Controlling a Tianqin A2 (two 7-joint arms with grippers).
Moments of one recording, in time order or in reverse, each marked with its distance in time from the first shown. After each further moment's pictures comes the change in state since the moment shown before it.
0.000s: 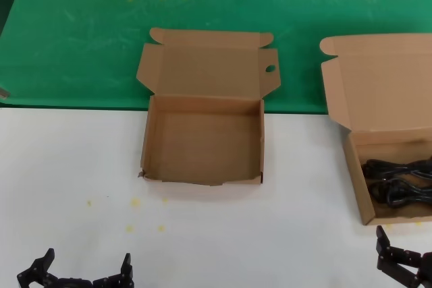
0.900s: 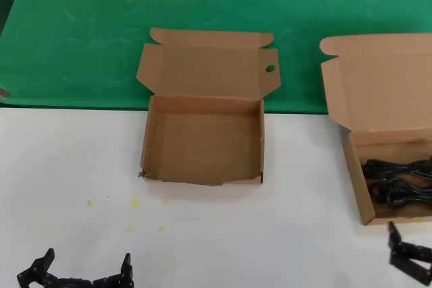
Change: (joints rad) left arm 0.000 0.000 0.000 0.000 0.000 0.000 0.000; right arm 0.008 0.020 0.022 -0.005 0.002 -0.007 0.000
